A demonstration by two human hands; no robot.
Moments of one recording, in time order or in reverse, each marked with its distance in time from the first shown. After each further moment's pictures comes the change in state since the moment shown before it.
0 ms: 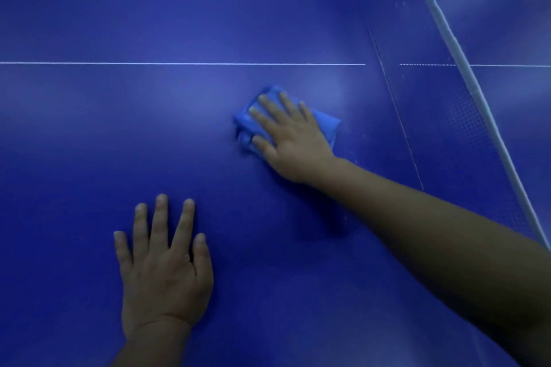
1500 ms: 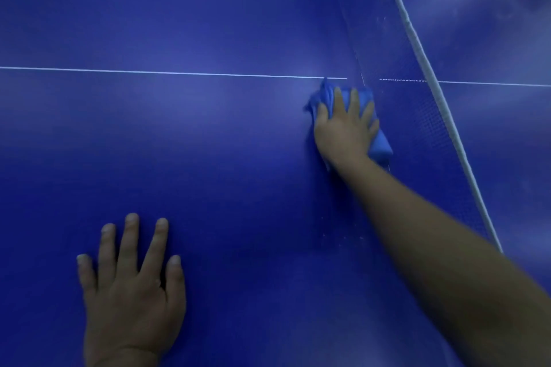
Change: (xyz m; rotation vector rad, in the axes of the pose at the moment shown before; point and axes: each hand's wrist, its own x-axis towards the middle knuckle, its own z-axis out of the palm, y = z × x) left_hand 0.005 0.004 -0.004 0.039 -0.023 -0.024; right_hand 0.007 0.100 -0.014 0.145 0.082 0.844
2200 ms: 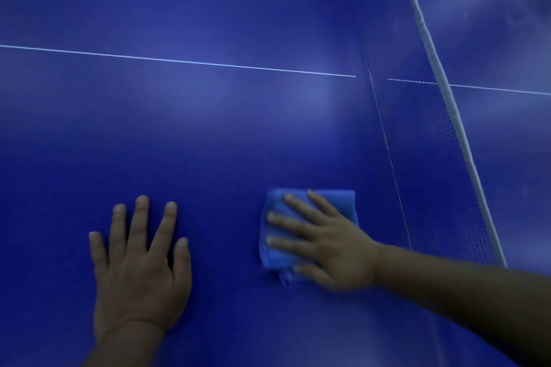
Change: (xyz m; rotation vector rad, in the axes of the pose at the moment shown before) left_hand -0.003 -0.002 -0.001 -0.003 -0.034 0.013; right_hand -0.151 0.075 -0.013 -0.228 -0.292 -1.412
